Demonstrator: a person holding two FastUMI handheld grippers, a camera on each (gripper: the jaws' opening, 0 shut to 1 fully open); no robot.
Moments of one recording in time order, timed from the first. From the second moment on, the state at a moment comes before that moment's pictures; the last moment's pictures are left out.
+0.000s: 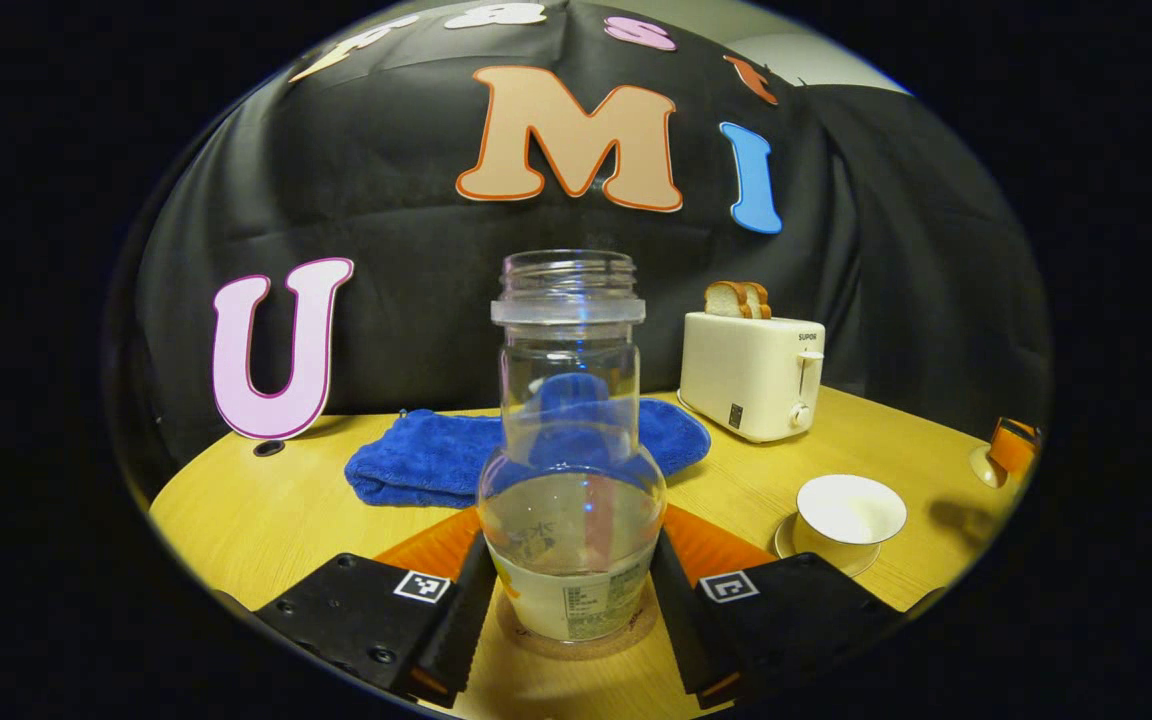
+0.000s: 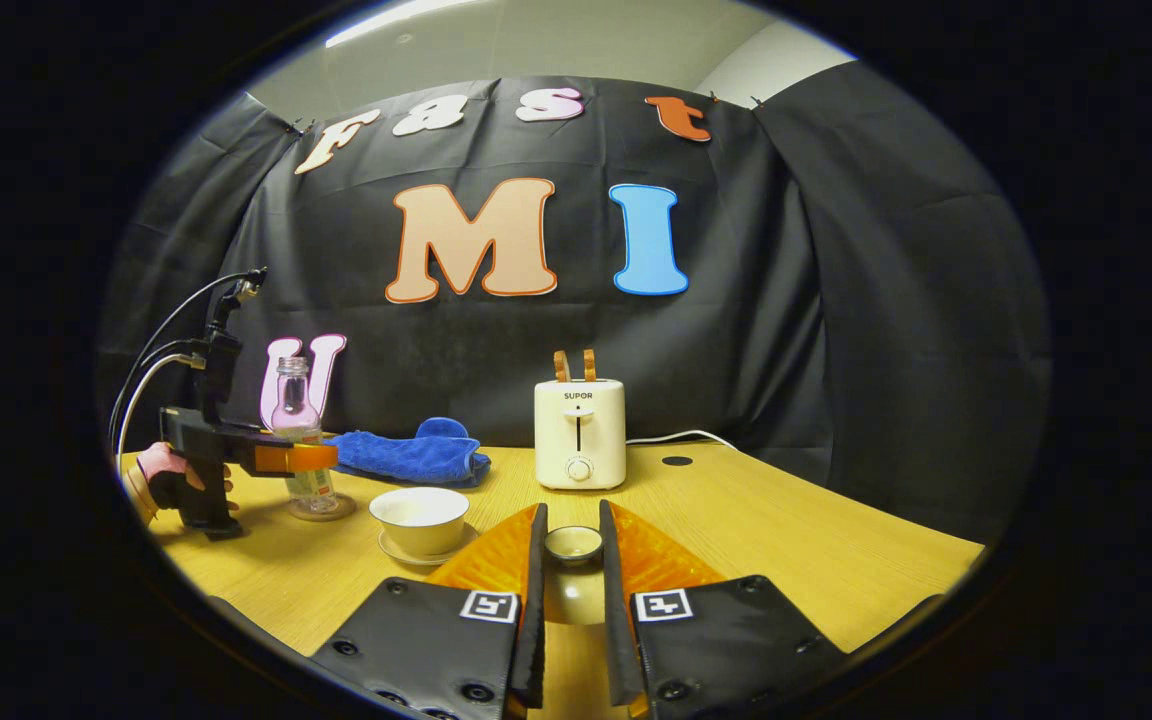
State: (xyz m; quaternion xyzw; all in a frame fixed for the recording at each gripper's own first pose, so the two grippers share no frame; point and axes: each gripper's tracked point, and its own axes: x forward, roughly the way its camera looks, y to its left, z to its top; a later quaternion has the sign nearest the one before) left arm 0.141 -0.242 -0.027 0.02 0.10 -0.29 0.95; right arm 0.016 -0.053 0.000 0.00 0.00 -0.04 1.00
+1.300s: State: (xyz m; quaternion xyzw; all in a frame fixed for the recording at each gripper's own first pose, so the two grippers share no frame) left arm 0.098 -0.218 -0.002 0.01 0.00 -0.27 0.96; right arm 0.017 -0.052 -0.001 0.00 0.00 -0.04 1.00
